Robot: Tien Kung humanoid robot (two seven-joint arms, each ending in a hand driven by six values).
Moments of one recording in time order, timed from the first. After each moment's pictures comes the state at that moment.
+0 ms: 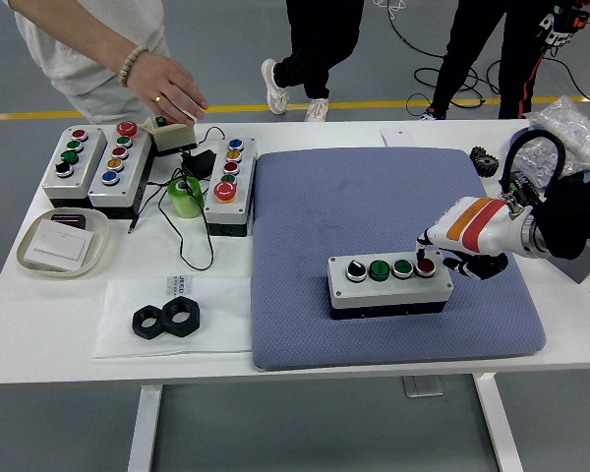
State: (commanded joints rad) left arm -0.01 0.13 -1.11 -0.18 1.36 -0.14 0.10; right arm 0.77 -0.61 0.74 1.54 -2.27 0.61 0.16
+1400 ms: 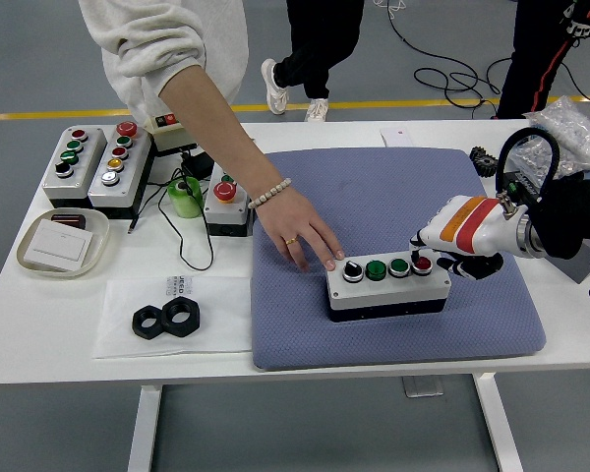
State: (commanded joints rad) left arm -0.02 0.13 -1.11 -0.18 1.35 -0.14 0.10; right arm 0.79 -0.61 0.73 1.59 -2.27 0.62 0.16
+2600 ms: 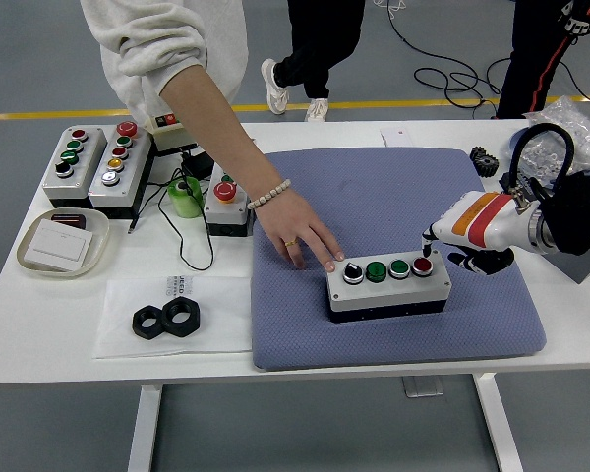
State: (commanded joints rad) left arm -0.01 0.13 -1.09 -0.18 1.34 -0.14 0.10; right arm 0.77 -0.63 0.76 1.55 -2.27 0.62 0.16
